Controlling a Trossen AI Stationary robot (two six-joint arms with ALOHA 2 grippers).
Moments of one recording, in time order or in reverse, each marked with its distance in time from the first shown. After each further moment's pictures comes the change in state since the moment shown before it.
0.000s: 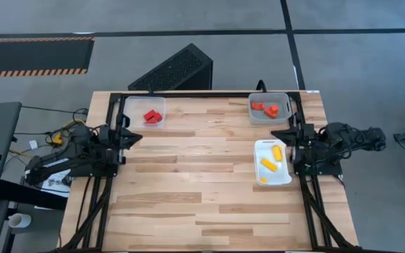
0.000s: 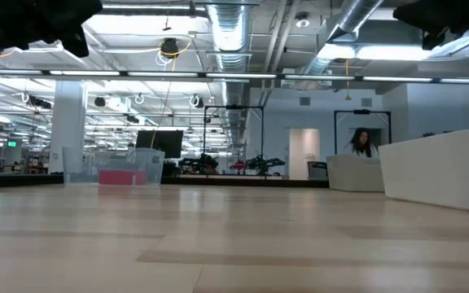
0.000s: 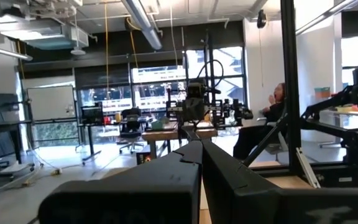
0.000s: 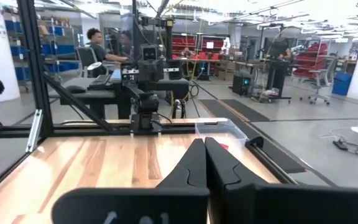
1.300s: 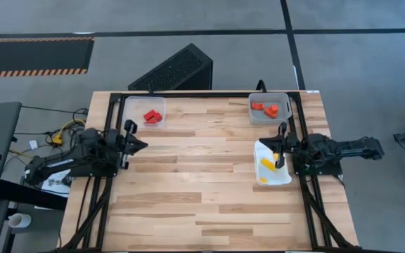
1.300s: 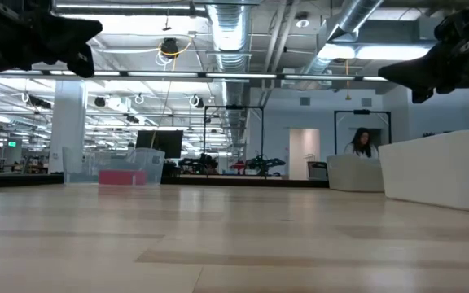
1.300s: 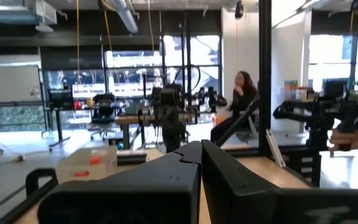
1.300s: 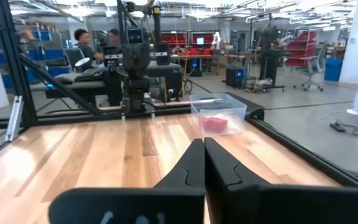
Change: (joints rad) left arm 0.000 0.001 -0.120 0.068 0.107 -0.055; right arm -0.123 -0.117 -0.379 0.247 -0.074 0.077
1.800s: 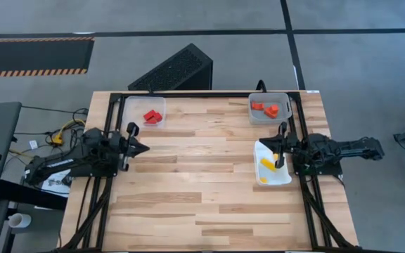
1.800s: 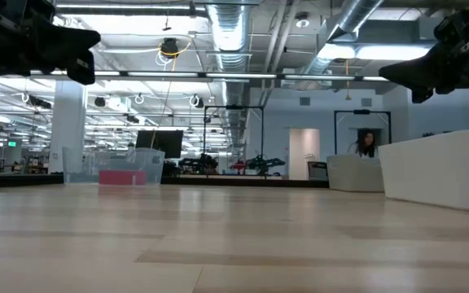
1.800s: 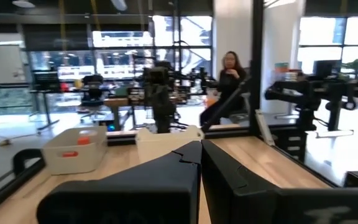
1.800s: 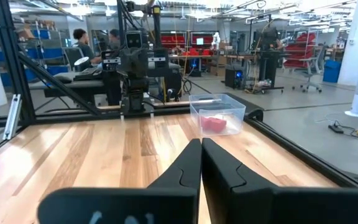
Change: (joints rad) left arm 0.000 0.000 -0.002 -0.095 0.039 0.026; right arm -0.007 0.000 -0.002 -0.007 0.001 -0.012
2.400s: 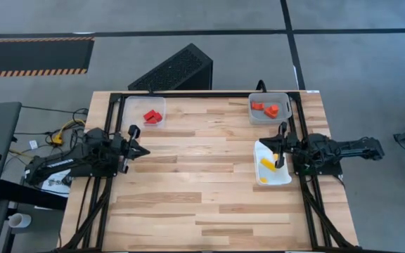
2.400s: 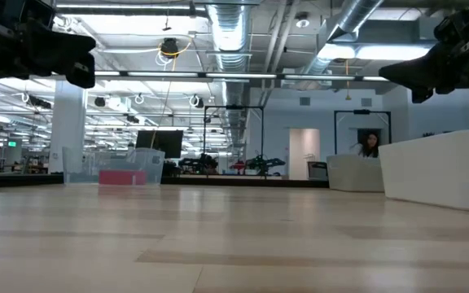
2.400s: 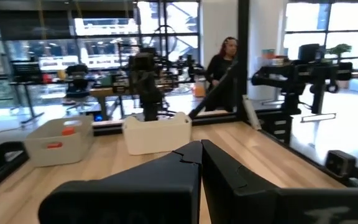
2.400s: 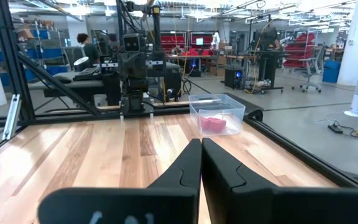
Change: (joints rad) left arm 0.000 0.000 -0.001 -0.060 0.062 0.037; right arm 0.000 0.000 -0.001 0.000 0.002 0.000
